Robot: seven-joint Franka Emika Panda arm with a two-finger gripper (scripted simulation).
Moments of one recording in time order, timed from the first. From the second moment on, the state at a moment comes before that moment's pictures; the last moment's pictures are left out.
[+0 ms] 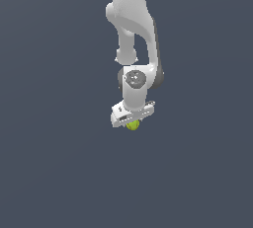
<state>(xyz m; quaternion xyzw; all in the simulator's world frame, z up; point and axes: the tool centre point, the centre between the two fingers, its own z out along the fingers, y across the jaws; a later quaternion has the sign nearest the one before) -0.011 0.029 0.048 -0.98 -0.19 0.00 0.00</state>
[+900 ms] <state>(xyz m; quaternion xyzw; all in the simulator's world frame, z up) -0.087 -0.022 0.068 -0.98 -0.19 0.00 0.00</state>
